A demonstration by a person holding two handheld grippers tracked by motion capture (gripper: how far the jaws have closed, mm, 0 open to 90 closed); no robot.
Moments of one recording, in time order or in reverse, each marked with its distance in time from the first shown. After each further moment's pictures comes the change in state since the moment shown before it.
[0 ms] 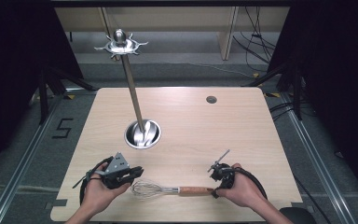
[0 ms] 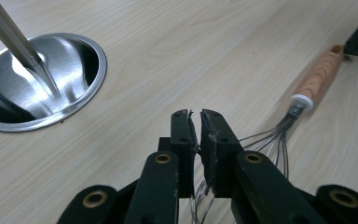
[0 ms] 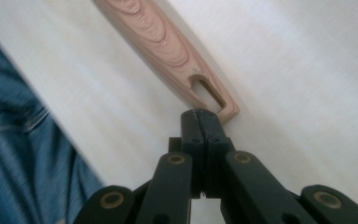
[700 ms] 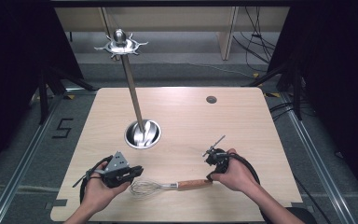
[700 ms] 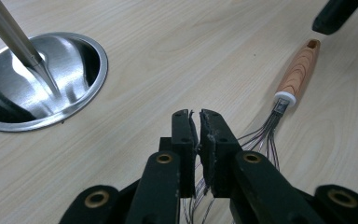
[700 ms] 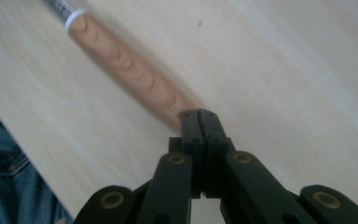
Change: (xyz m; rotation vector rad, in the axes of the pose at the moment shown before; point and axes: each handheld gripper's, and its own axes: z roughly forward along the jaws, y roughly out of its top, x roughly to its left) left arm 0.002 0.001 0.001 -0.015 -0.002 -0.015; right arm -0.008 0.033 -0.014 -0.055 -0.026 0.002
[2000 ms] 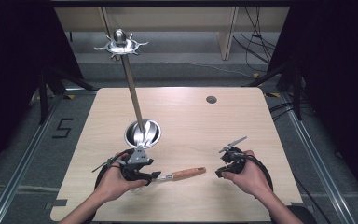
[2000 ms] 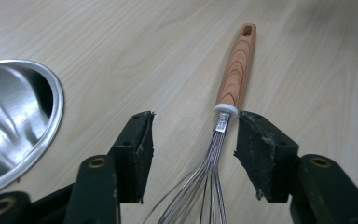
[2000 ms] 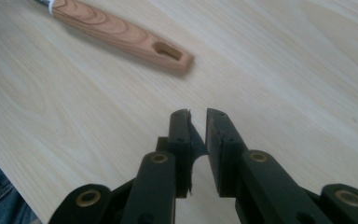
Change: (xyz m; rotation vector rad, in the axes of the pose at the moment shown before) left arm -0.010 0.039 0.041 0.123 -0.099 0.131; right arm -0.024 -0.033 -0.018 -0.181 -0.047 0.136
